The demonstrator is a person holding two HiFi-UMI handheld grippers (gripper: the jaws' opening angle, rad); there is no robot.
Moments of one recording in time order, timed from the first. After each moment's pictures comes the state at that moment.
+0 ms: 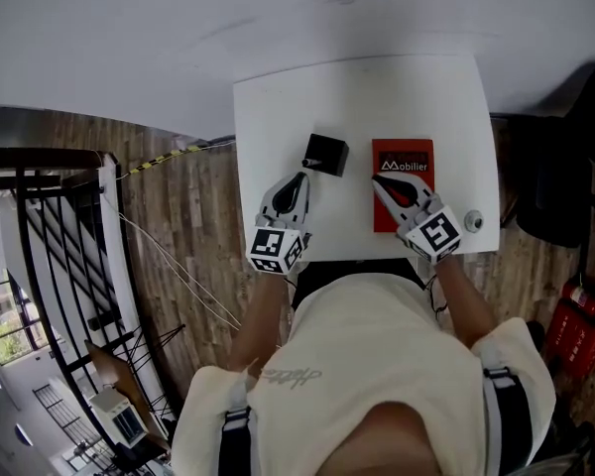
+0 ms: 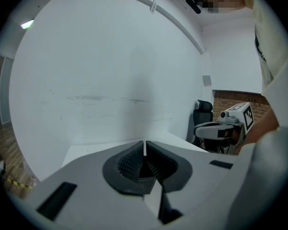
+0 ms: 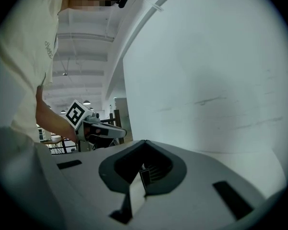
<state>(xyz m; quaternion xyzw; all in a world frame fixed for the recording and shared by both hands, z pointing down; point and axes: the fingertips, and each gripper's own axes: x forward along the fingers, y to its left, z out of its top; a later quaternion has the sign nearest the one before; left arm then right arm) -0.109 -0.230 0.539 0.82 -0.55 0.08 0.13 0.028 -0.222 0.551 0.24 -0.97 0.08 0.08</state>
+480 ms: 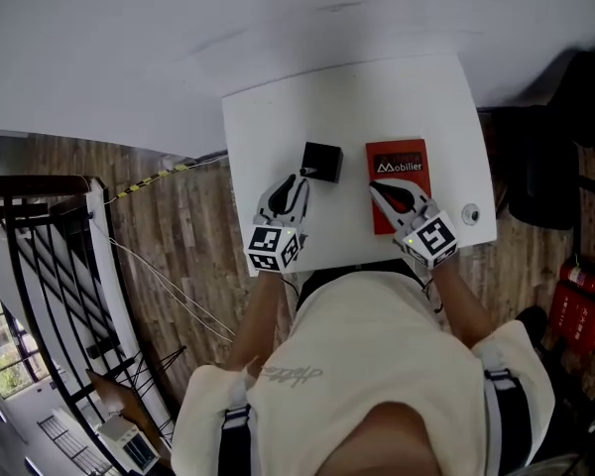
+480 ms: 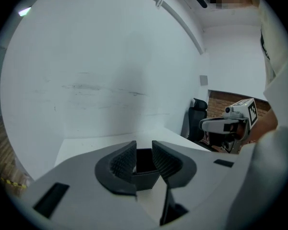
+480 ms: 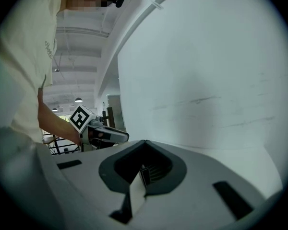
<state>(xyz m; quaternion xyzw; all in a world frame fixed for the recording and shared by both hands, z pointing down) -0.124 -0.238 0.565 0.84 -0.51 0.08 0.17 0.021 -0.210 0.553 0.28 -0.95 0.09 0.10</state>
